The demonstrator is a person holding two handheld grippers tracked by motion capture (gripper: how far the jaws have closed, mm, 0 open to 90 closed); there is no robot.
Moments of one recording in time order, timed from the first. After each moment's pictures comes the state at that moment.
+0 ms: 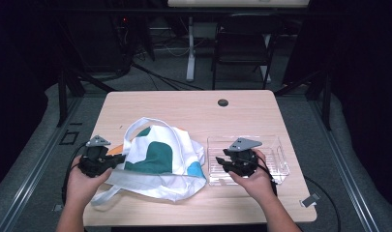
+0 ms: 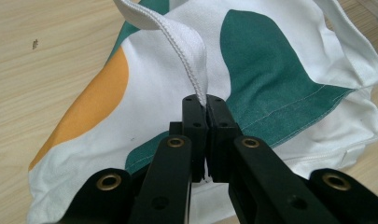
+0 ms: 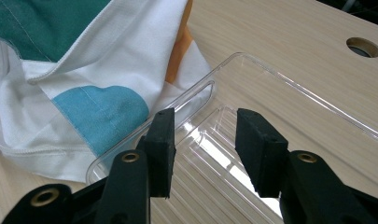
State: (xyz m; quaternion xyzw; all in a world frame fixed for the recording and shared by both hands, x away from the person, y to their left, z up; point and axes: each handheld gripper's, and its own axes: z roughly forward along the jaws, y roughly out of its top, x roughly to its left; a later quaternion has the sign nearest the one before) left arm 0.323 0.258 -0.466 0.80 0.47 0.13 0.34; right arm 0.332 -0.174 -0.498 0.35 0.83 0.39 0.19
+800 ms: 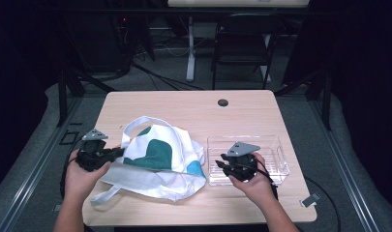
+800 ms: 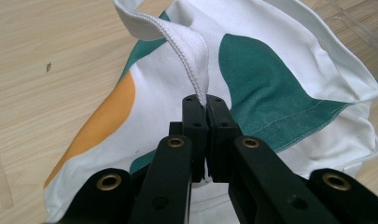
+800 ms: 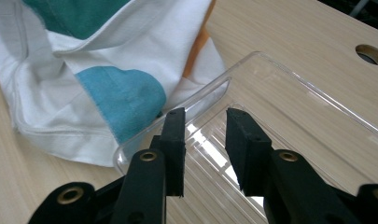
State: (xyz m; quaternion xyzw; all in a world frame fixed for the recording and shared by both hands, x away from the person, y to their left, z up) left arm 0.330 0.261 -0.451 0.80 0.47 0.14 0.36; right arm 0.318 -0.168 -0.494 0.32 0.84 0.38 0.19
